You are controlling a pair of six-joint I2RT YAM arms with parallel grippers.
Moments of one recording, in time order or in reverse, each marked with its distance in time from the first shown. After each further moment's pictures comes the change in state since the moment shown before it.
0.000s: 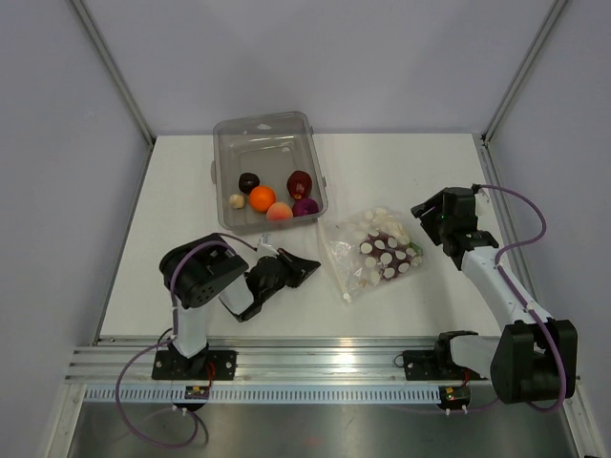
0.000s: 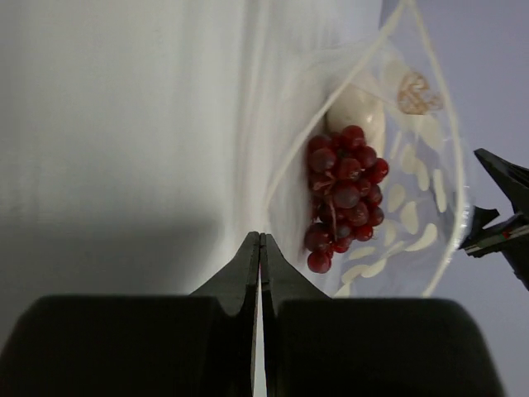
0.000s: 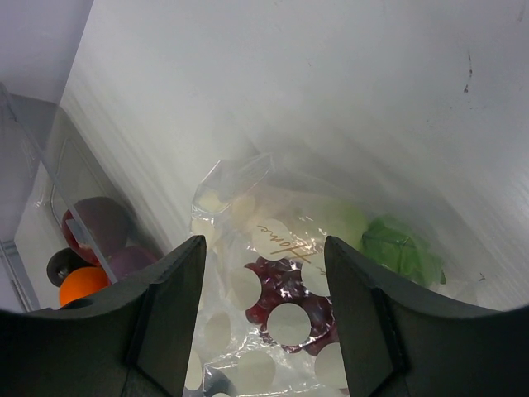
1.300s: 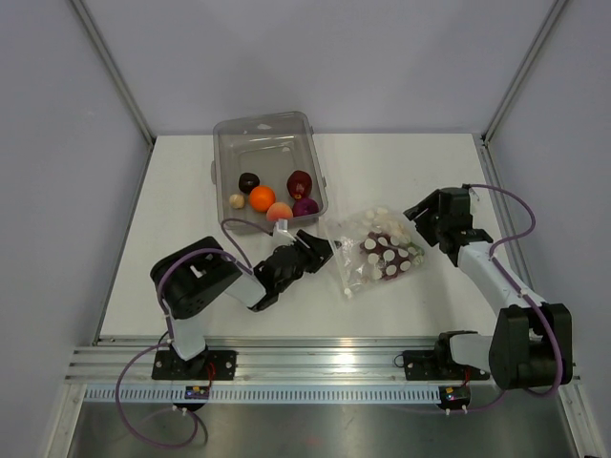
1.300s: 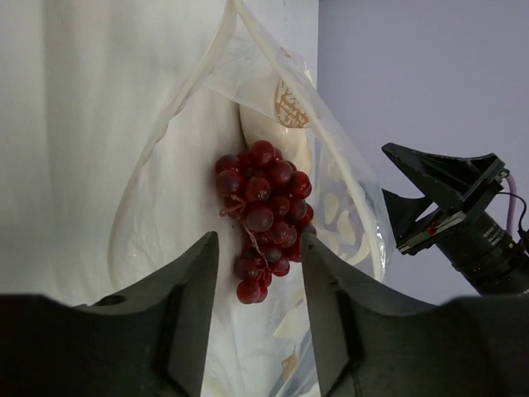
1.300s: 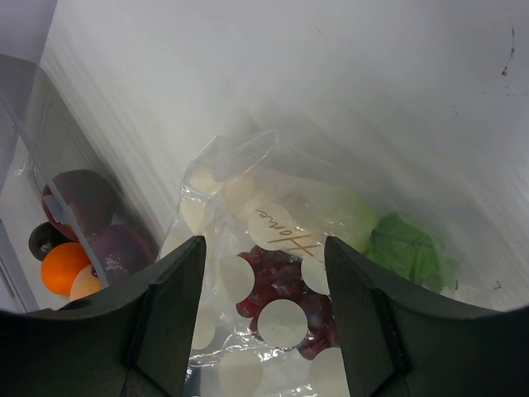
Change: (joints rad) left arm -0.084 -0.066 0.176 -0.134 -0.109 0.050; right arm 0.000 0.072 -0.013 0.048 -0.086 -0.037
